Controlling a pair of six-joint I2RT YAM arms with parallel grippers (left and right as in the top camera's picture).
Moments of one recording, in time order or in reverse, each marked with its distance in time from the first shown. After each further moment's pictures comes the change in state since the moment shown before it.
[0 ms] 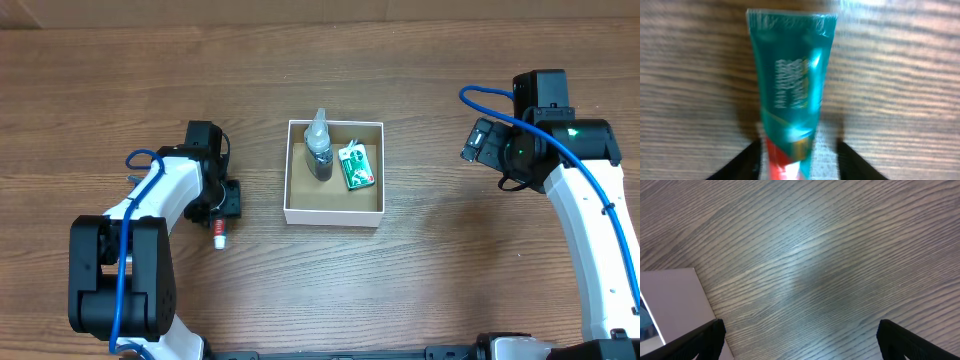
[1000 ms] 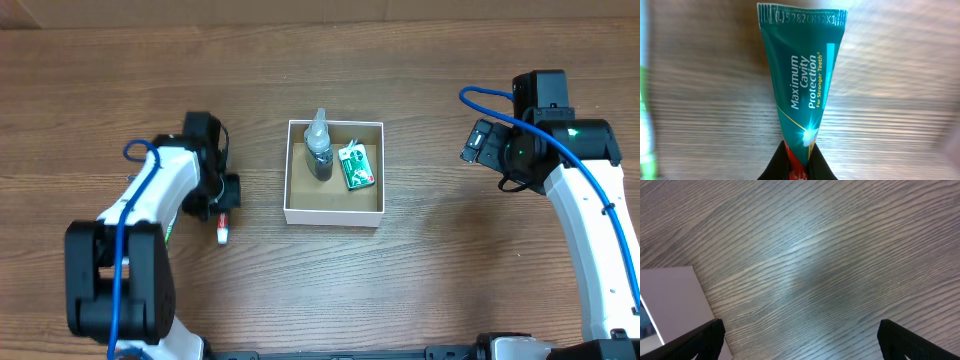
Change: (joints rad) left arm -0.003 -0.036 0.124 -0.149 0.028 0.004; right arm -0.003 0.000 0.000 -0.008 -0.001 0.000
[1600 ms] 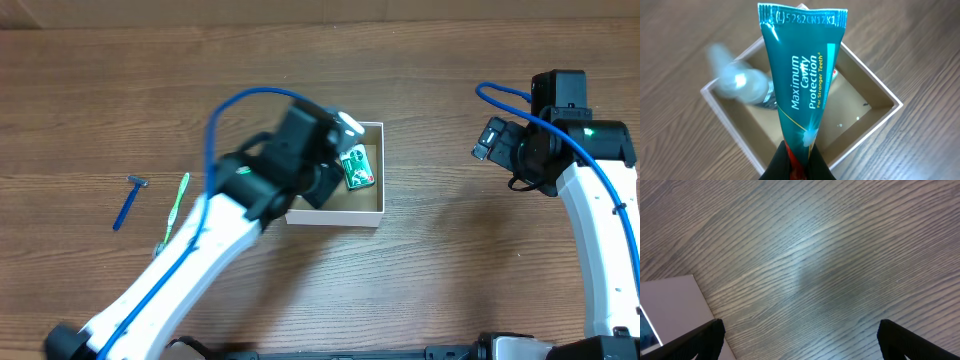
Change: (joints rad) left arm -0.572 -0.267 0.209 0.091 -0.071 0.306; right arm -0.068 0.000 0.000 0.005 -0.045 0.000
